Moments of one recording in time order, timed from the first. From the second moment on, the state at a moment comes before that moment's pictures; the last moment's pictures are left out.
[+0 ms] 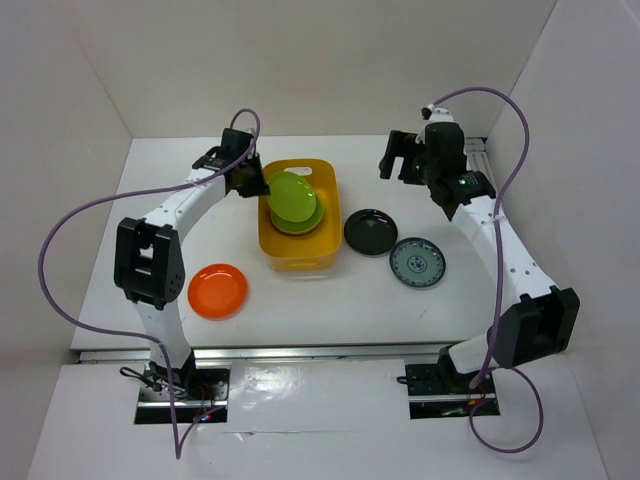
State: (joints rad) left arm -0.26 1.88 1.59 -0.53 0.08 -0.47; right arm 0.26 1.41 1.41 -0.44 0.05 0.30
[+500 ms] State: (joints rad) left arm -0.31 1.92 1.74 -0.55 0.17 -0.47; right arm 0.13 1.44 1.25 -0.40 -0.10 0.26
